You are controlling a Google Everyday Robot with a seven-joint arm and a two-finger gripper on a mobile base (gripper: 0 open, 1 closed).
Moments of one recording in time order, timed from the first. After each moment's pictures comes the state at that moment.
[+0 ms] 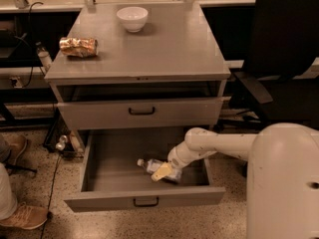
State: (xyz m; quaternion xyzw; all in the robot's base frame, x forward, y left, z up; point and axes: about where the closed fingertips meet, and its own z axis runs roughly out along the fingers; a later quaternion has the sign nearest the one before) arm 0.603 -0.028 0.405 -0.41 0.87 0.22 0.17
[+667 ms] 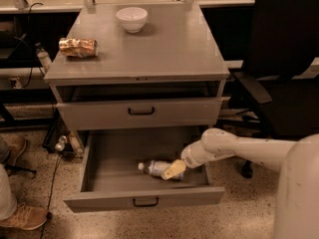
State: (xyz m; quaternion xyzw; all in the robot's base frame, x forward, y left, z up) arm 0.601 -0.072 0.438 -0.37 0.88 0.21 0.21
